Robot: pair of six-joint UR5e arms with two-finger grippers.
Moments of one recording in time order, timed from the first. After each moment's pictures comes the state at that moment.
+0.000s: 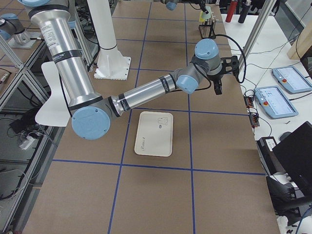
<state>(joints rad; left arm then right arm) -1.10 -1.91 -1.55 -2.27 -1.63 -0.90 1.36 -1.22 1.66 -0.96 2.32 0.96</state>
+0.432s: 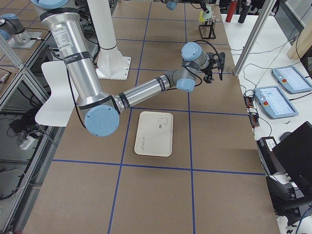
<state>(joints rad) -1.10 -1.93 -1.56 -2.27 -1.64 -0.96 1.17 -1.22 1.66 -0.64 2.14 1.42</state>
